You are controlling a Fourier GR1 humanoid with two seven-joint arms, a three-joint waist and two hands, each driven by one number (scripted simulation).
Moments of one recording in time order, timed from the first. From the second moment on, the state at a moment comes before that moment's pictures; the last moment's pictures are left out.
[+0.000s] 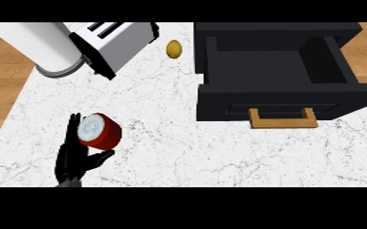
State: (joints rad) left arm -0.12 0.08 0.32 -0.80 0.31 -0.19 -0.53; right arm 0.39 -0.04 -0.76 -2.22 -0.53 0.53 0.24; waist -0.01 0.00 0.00
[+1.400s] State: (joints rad) left arm -0.27 0.02 0.16 -1.08 0.35 -0.10 -0.27; right arm 0.46 -0.01 -0.72 -2.28 -0.55 0.50 0.23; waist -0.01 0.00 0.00
